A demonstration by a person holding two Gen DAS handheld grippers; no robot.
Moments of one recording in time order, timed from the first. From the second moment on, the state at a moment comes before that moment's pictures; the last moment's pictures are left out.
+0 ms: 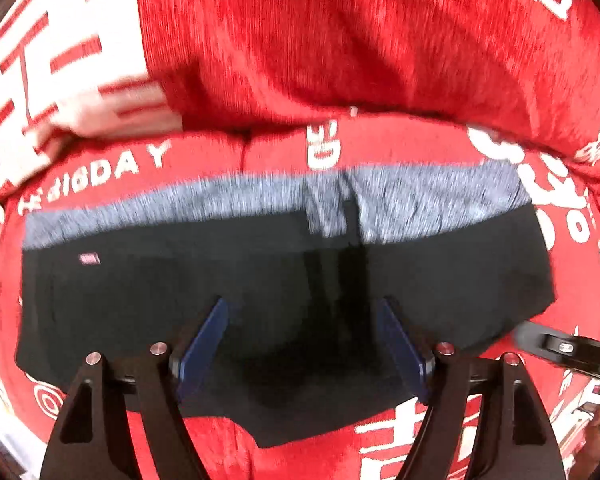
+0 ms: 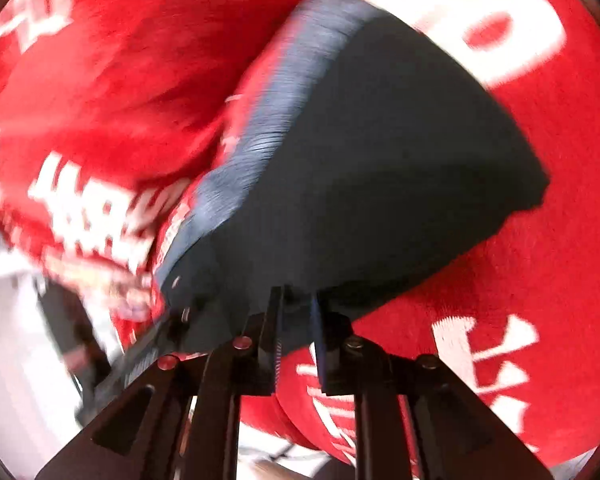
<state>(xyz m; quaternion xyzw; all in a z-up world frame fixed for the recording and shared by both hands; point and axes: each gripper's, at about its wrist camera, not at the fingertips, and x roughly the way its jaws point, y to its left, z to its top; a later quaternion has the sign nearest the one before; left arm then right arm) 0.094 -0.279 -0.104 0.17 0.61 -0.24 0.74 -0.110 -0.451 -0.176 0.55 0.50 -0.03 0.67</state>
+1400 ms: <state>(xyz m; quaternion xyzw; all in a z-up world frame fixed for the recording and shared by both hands) 0.086 -0.229 -0.117 0.21 0.64 -0.16 0.72 -0.072 -0.419 -0.138 0.35 0.59 -0.10 0.72</state>
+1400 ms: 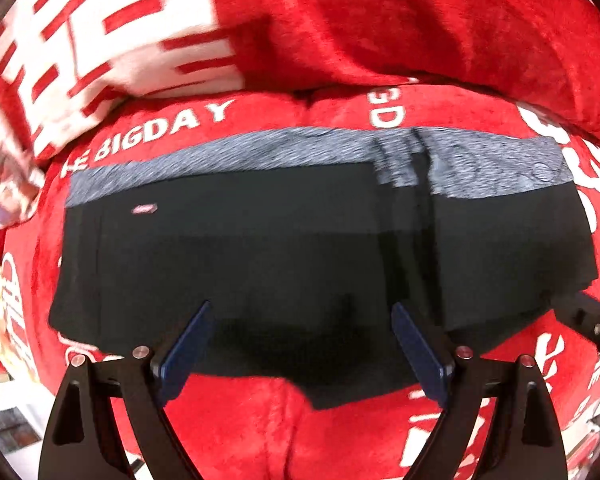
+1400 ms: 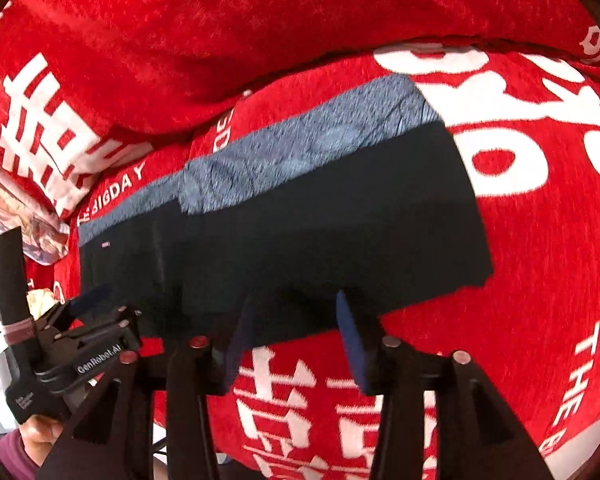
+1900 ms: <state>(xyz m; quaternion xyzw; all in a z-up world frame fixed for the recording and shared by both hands) 0.089 -0.155 -0.105 0.17 0.65 -0.13 0.73 -0.071 -0.348 -0.130 0.30 0.63 -0.09 0.71</state>
